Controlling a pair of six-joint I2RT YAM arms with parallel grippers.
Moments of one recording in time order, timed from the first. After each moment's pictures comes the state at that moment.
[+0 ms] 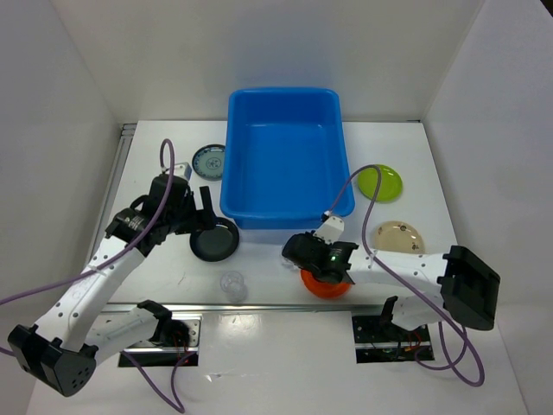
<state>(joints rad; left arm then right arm) -0.41 0.99 1.03 -0.84 -0.15 -0.50 1.10 1.33 0.73 -0.48 0.64 1.36</state>
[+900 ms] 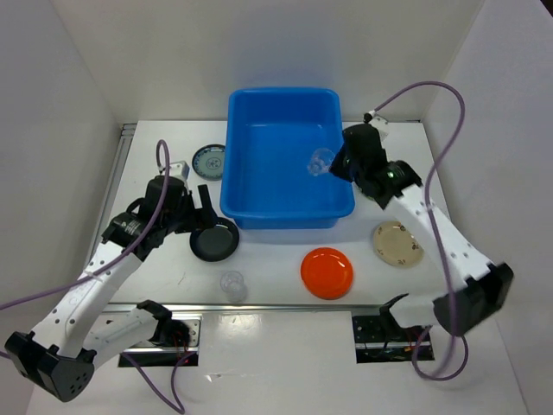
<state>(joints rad) -0.41 0.96 1.01 -0.80 -0.15 -0.50 0.56 1.26 1.38 -0.66 0.36 0.75</state>
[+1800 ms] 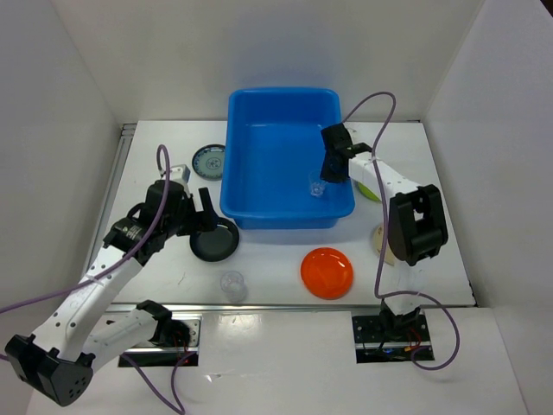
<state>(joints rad) -0.41 0.92 0.95 -0.74 -0.13 -0.50 0.34 1.87 1.48 -0.58 0.24 0.54</state>
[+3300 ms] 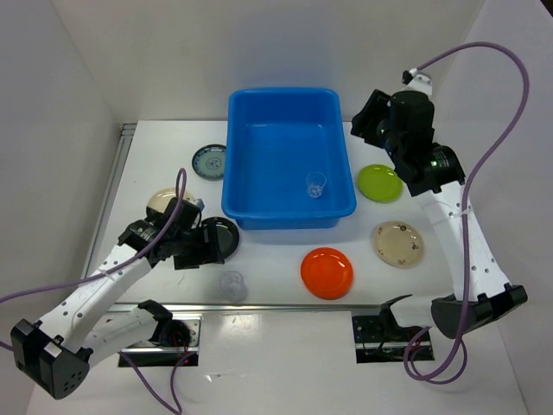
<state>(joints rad) -0.49 0.96 0.87 -0.99 0.07 -0.67 0.32 1.31 1.64 -0.68 0.26 0.49</state>
